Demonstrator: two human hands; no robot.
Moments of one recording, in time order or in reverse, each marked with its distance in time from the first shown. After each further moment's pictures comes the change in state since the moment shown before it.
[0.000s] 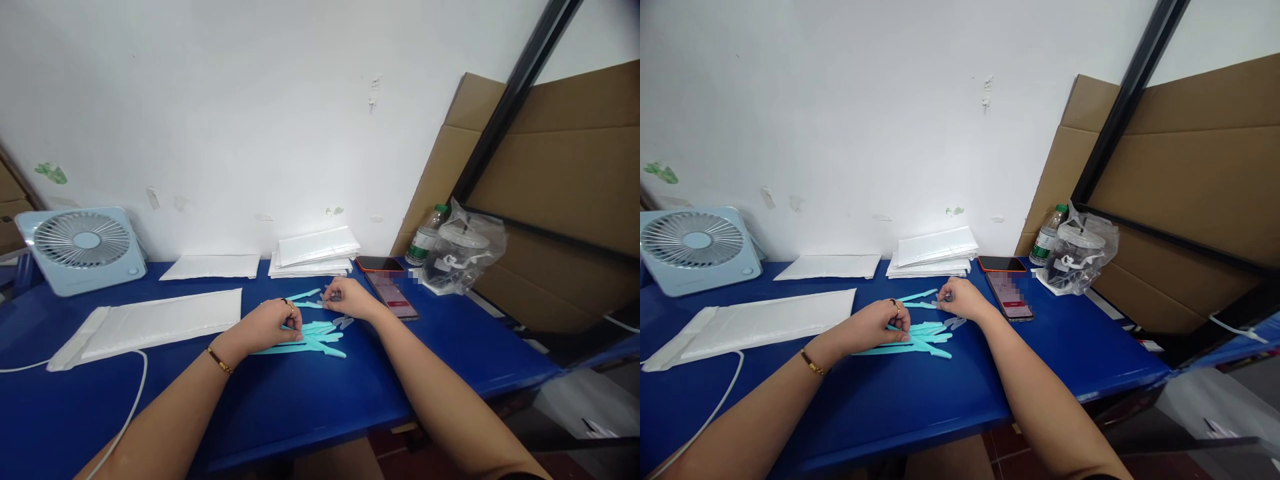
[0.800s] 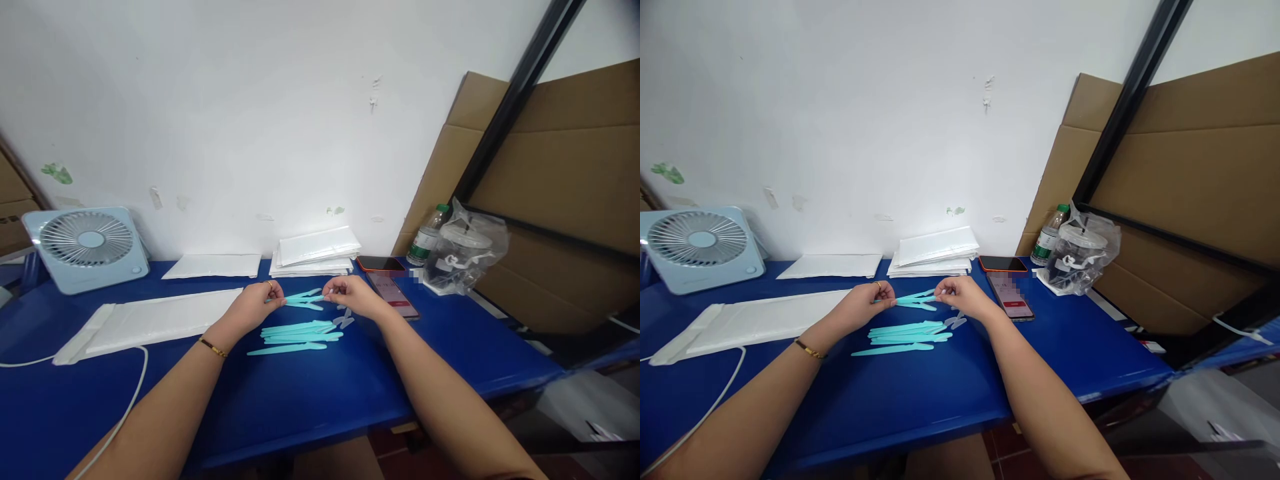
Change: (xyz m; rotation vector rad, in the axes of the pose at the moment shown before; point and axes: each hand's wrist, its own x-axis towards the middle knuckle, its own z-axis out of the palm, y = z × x) left_hand 0.003 -0.025 -0.014 -0.009 0.273 -0.280; right_hand -0.006 -0.013 -0.009 0.320 -0.052 0.040
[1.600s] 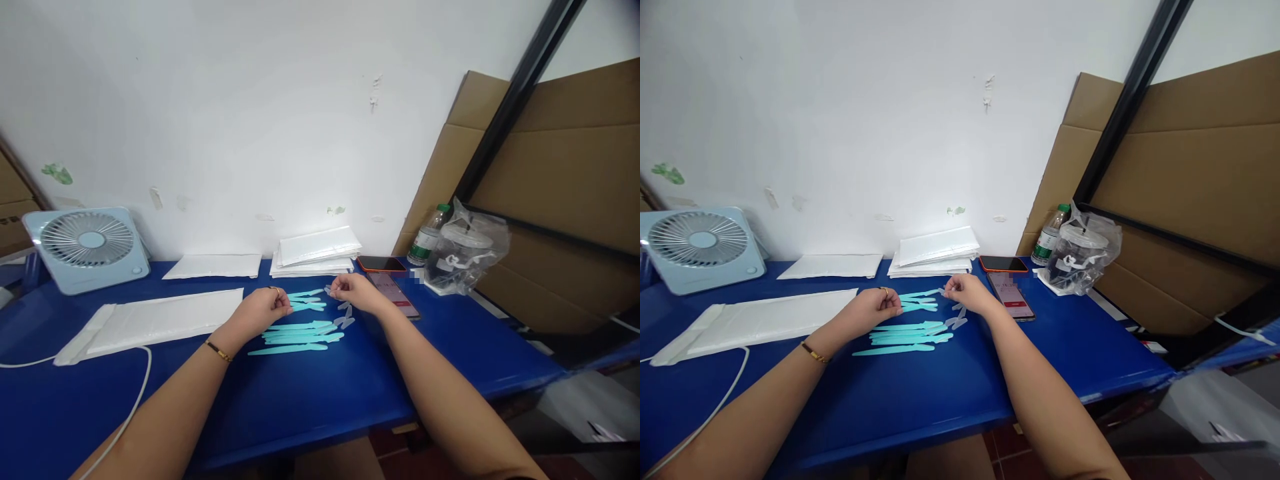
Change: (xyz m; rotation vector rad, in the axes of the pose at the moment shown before) left_hand -0.001 0.003 0.009 0.007 -0.100 0.015; right_hand 0.006 0.020 -0.006 -0.084 0.043 0.135
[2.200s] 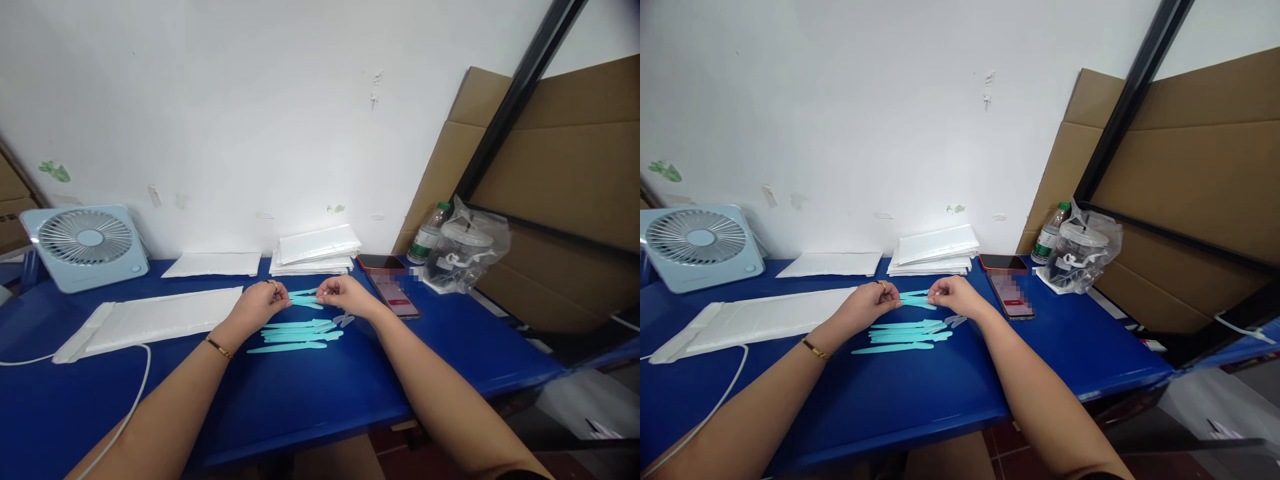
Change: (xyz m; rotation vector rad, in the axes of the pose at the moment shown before) left_hand 0.002 0.006 -0.004 0.075 0.081 0.006; right_hand -0.004 -0.026 0.014 0.206 -0.118 -0.086
